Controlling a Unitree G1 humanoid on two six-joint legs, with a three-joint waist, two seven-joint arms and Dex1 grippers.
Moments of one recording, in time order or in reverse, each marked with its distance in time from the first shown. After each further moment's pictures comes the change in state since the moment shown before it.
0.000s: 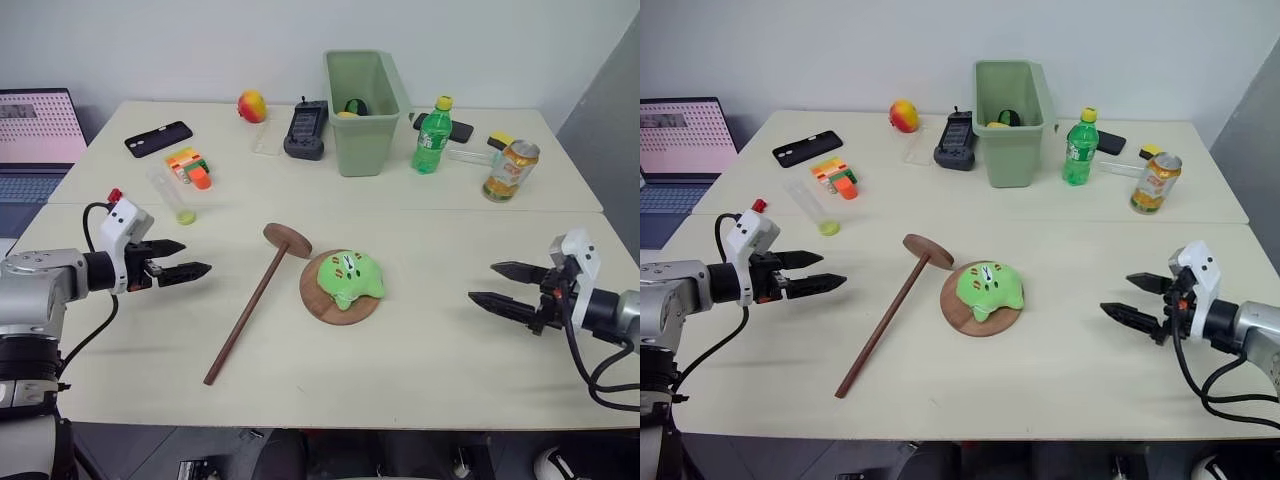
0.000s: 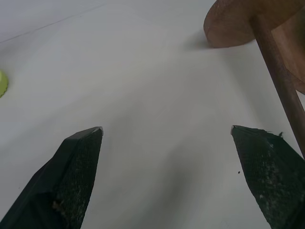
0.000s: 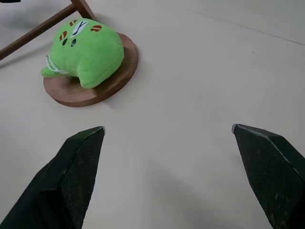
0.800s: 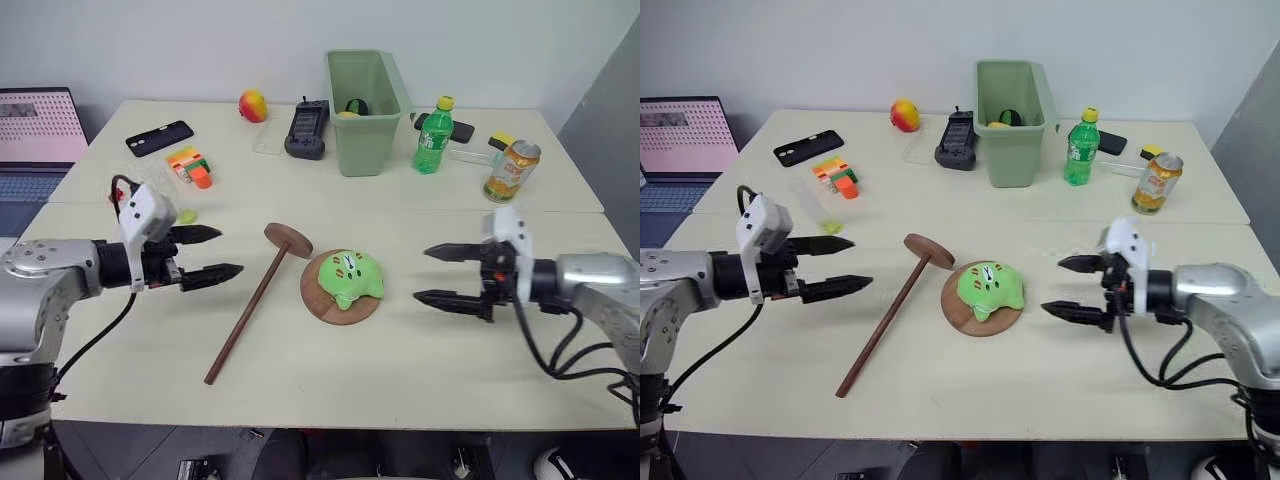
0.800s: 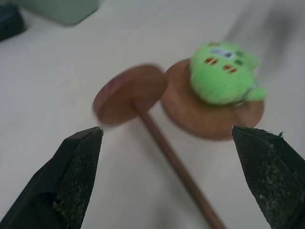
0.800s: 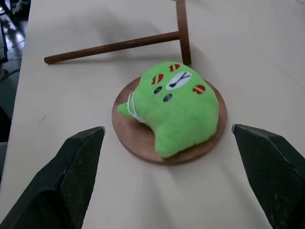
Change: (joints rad) left arm 0.108 -0.030 0.073 -0.628 -0.210 0.113 0.028; right arm -0.408 0.086 0.453 0.006 -0.137 -0.109 0.099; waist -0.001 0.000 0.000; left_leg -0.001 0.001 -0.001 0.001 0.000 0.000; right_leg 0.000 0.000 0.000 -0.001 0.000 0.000
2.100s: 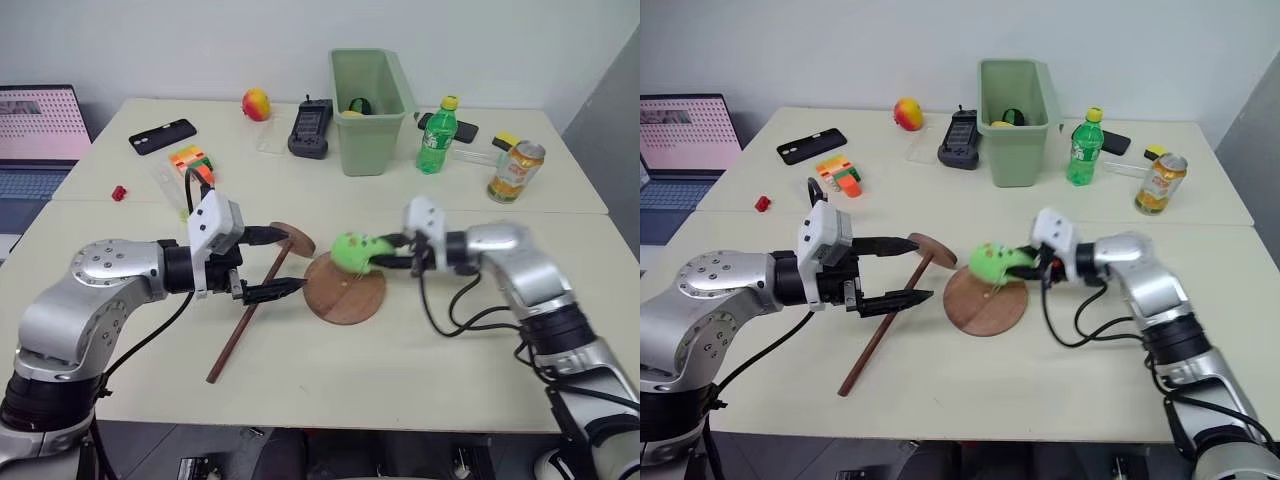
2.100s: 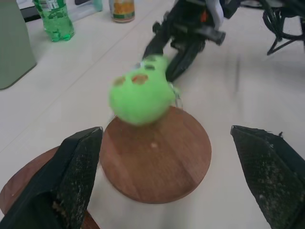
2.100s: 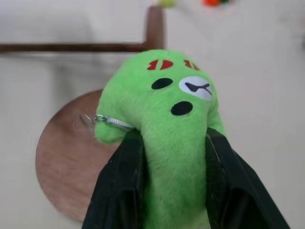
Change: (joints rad) left arm -0.040 -0.066 -0.091 -0.173 -0.125 0.083 0.121; right arm -0.241 0.197 -0.005 0.386 -0.282 -0.210 0.047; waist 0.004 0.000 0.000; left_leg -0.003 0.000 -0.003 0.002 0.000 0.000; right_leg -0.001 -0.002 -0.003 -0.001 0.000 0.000
